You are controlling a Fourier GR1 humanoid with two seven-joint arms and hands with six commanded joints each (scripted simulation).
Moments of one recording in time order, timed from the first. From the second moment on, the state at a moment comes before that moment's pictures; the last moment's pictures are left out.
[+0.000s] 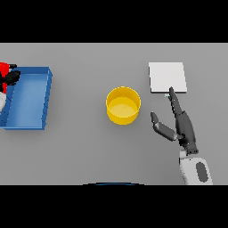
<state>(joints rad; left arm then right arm) -0.67 0.75 -0.52 -0.95 0.35 0.47 0.58 0.04 -0.07 0.12 -1.64 0.22 -0.02 -0.16</state>
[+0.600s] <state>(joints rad) -0.59 0.89 -0.61 -1.14 0.40 0.20 0.51 0.05 -0.08 0.13 -1.67 0.22 -0.01 -0.17</state>
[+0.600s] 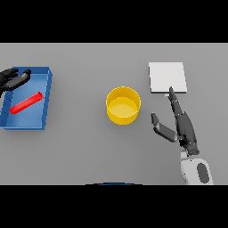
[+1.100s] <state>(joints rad) -0.60 0.86 -0.60 -1.11 0.35 0.30 0.43 0.03 -0.13 0.17 -1.68 0.31 0.00 -0.14</state>
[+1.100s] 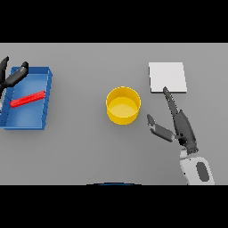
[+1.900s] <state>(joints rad) -0.58 0.85 -0.59 -1.12 0.39 0.29 0.39 -0.48 -0.44 0.57 -1.44 0.82 0.34 -0.22</state>
